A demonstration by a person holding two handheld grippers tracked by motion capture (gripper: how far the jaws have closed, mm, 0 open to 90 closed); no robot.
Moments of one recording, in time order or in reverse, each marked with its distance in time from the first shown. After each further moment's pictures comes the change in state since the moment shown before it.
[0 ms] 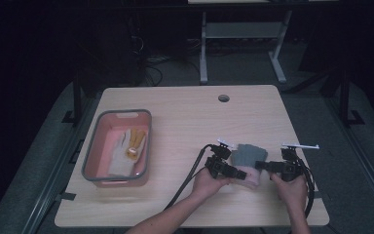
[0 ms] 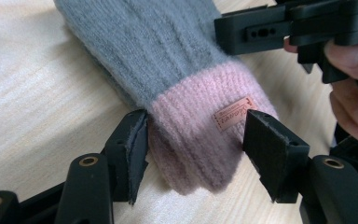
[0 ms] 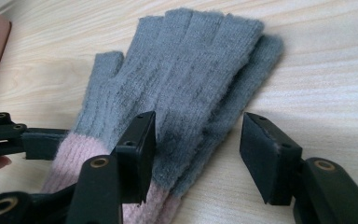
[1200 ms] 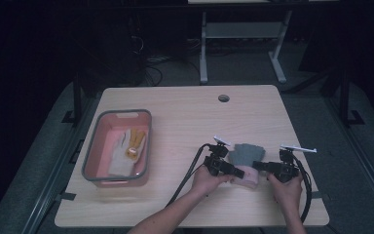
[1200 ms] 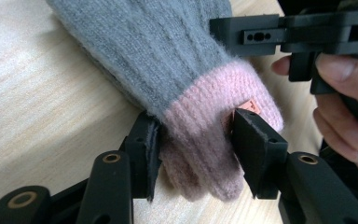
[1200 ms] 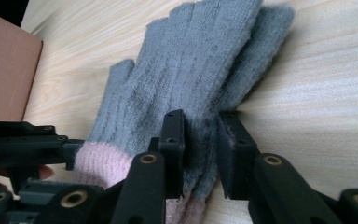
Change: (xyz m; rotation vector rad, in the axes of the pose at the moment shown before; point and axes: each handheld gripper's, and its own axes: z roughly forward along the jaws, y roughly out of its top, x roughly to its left) left arm 0.019 0.003 0.005 0.022 -0.084 -0.105; right arm -0.002 -0.006 0.012 -0.020 0.105 0.091
